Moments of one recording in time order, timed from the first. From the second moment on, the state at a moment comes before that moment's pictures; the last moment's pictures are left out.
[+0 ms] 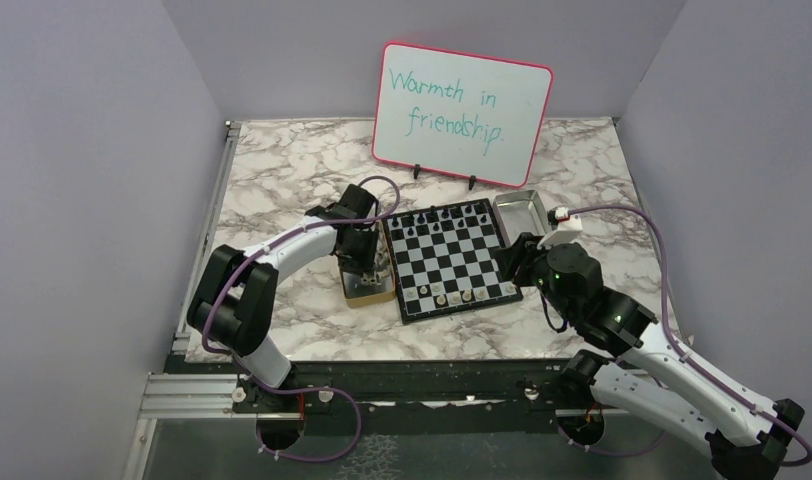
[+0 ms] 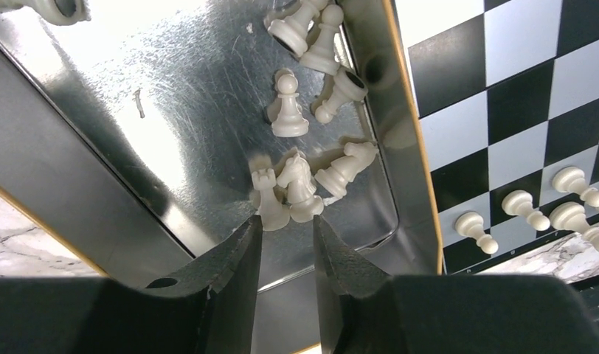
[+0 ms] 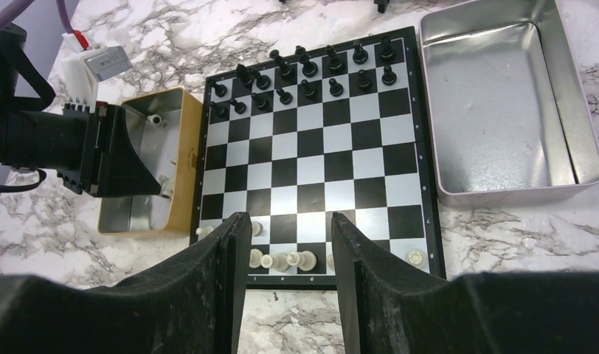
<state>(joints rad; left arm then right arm) -0.48 1.62 1.02 -0.61 0.13 -0.34 0.80 0.67 0.67 -0.38 0.43 0.53</state>
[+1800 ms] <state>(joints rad) -0.50 1.60 1.16 -0.64 -0.08 -0.08 0.80 0.71 0.67 -0.37 0.37 0.60</state>
